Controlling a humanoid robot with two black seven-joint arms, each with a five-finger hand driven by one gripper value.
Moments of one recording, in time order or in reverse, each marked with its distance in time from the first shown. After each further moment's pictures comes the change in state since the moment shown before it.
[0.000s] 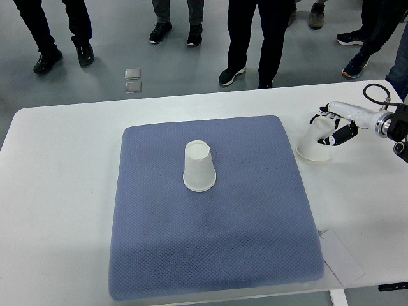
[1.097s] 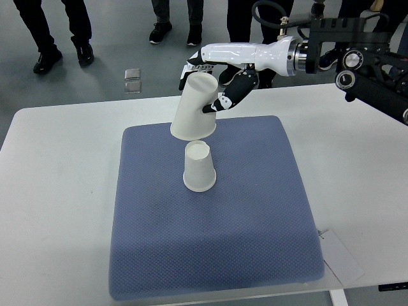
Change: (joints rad) left arm 0.000 0.000 0.000 0.000 0.000 0.000 0.000; right arm 0.343 0.085 -0.008 0.554 0.073 0.265 -0.037
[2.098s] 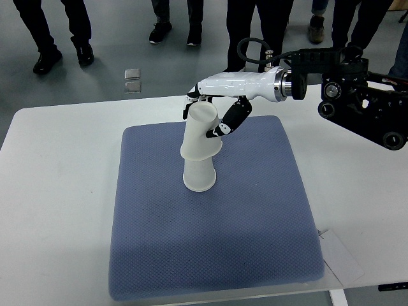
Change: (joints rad) left arm 0.000 0.000 0.000 0.000 0.000 0.000 0.000; right arm -0.038 0.029 -0.051 -0.009 -0.119 -0.037 -0.012
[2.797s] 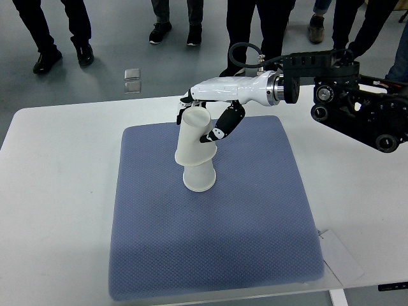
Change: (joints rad) left arm 0.000 0.000 0.000 0.000 0.000 0.000 0.000; right arm -0.001 0.032 -0.005 0.002 0.002 0.006 -0.026
